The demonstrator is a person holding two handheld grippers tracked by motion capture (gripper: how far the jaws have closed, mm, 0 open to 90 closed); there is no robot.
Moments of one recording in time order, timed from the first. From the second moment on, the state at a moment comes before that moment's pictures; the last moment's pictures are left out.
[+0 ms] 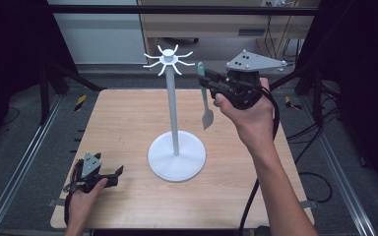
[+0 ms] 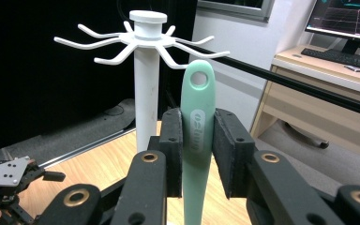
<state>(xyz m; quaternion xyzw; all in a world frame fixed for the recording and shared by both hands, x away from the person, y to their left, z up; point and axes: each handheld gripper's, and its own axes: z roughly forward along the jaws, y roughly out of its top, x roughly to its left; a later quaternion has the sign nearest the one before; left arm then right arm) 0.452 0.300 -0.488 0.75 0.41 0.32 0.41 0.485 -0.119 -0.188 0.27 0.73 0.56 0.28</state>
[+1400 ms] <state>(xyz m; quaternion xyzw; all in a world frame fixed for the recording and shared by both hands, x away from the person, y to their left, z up) 0.453 0.301 -0.488 0.75 0.41 0.32 0.41 0.499 -0.099 -0.184 0.26 0.75 0.55 0.26</state>
